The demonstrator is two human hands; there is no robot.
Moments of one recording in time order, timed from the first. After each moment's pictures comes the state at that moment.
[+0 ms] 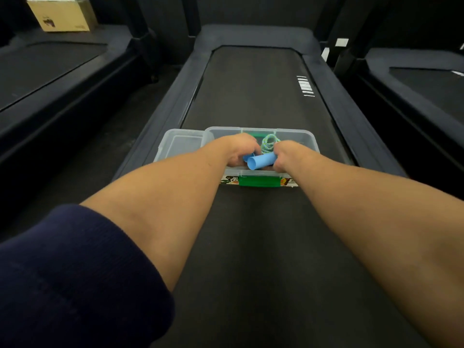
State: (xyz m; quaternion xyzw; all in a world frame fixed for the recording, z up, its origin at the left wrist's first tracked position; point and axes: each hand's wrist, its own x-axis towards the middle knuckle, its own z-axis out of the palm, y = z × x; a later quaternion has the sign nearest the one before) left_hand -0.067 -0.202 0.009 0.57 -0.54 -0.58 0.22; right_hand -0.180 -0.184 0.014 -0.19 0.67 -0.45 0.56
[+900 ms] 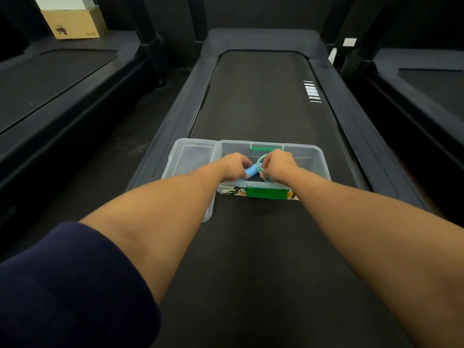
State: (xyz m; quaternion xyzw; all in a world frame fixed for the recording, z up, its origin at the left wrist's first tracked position) left_hand -0.020 -0.201 -0.005 0.58 -0.76 -0.28 0.06; right_hand -0.172 -0.185 0.008 -0.67 0.72 -0.08 0.18
